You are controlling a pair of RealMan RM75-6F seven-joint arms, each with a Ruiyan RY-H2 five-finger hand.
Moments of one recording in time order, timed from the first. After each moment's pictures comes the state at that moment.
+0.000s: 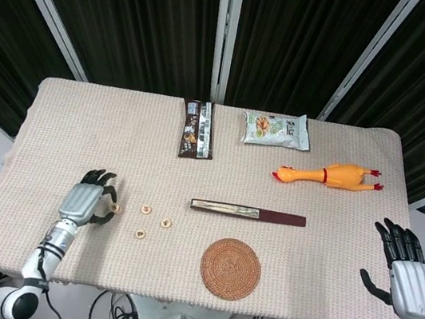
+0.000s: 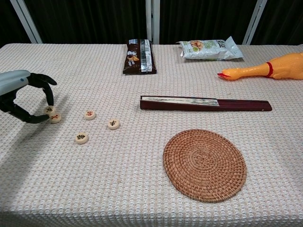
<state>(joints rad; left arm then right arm) -0.53 -1.51 -0.07 -1.61 1.03 1.15 0.29 0.08 -1.03 0.03 -1.74 -1.56 1.47 0.03</state>
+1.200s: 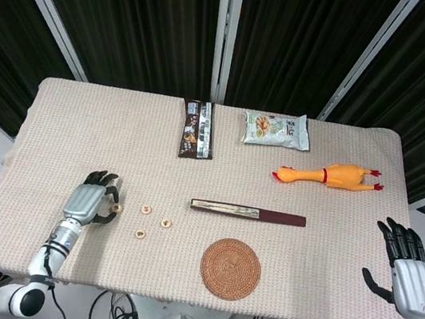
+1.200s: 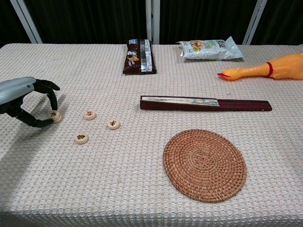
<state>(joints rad) -0.51 -1.56 -0.10 -1.53 1.03 1.09 0.28 0.09 -1.02 0.03 -1.74 -1.54 1.45 0.03</state>
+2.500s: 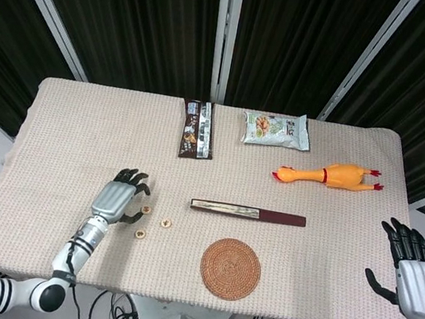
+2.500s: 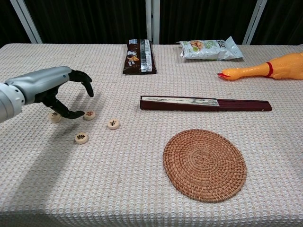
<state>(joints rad) -0.61 -1.62 -0.17 -1.61 0.97 1.05 0.45 0.08 -1.01 0.04 -1.74 -1.54 1.46 0.06</state>
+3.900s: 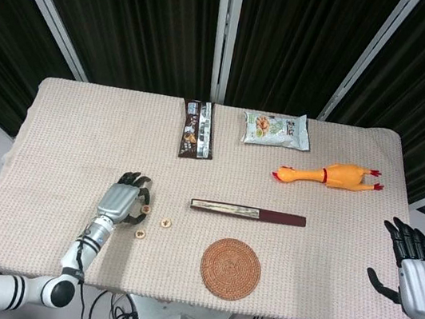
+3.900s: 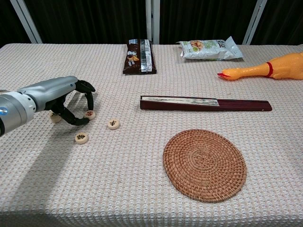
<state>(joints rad) -0.64 -1.67 -0.16 -1.52 0.93 1.03 0.41 0.08 -1.00 0.04 -1.74 -1.53 1.45 0.07</state>
